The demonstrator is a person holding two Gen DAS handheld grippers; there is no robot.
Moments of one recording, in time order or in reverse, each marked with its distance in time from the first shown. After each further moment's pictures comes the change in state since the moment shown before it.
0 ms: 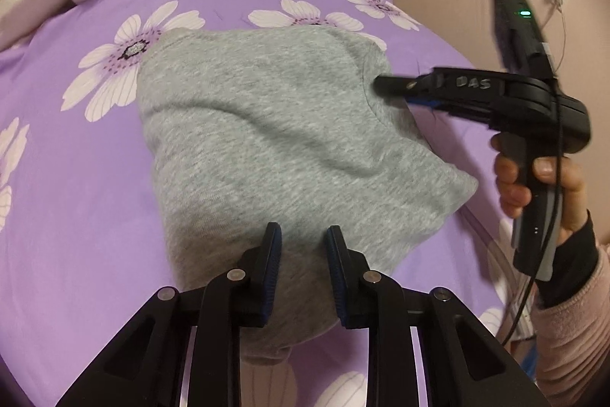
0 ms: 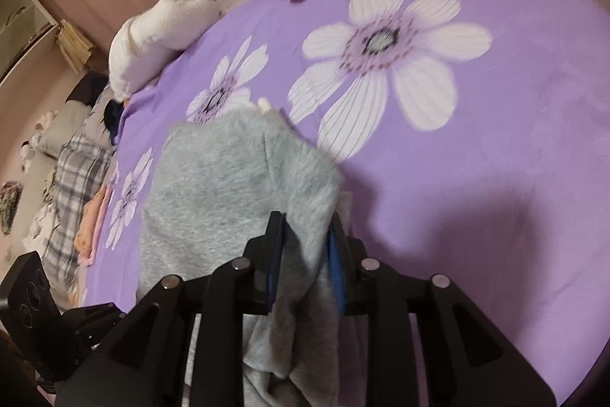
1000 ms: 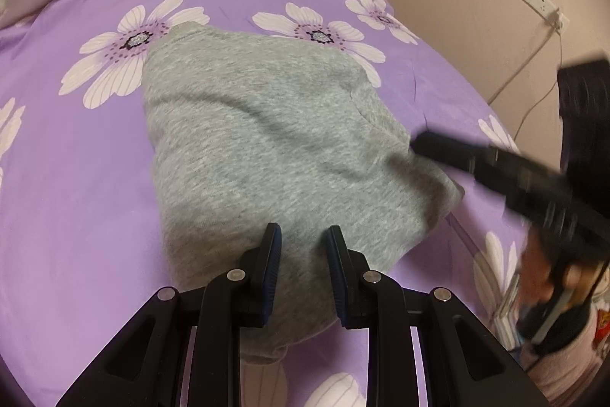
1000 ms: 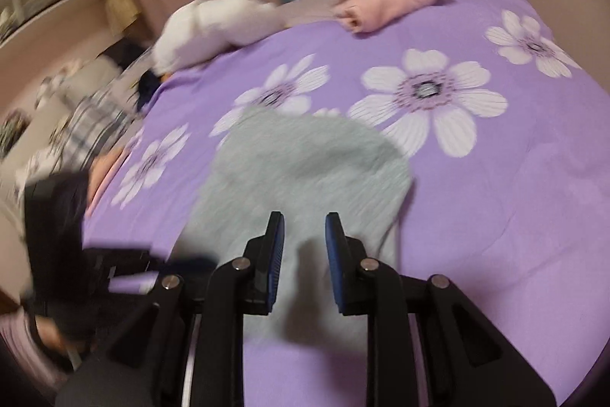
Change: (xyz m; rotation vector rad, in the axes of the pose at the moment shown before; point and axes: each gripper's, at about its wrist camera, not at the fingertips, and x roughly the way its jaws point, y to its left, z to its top) left arm -0.003 0.010 0.000 -0.061 -0.022 -0.058; right arm -0.043 0.060 -0.057 -0.271 -0.029 0.054
